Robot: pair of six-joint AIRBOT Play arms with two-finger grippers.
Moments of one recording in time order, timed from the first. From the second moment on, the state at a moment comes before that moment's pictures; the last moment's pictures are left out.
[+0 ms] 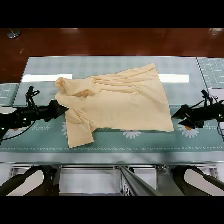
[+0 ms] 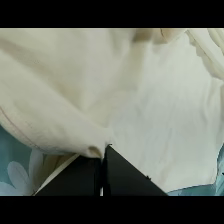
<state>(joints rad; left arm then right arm) 0.27 -1.13 0.52 0.50 -0.92 -1.08 -0.42 -1.20 0.71 -1.10 1.20 1.47</state>
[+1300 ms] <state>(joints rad) 0.30 -0.87 1.98 0.98 -1.36 -1.38 -0.23 -0.80 2.01 -1.32 1.42 1.56</state>
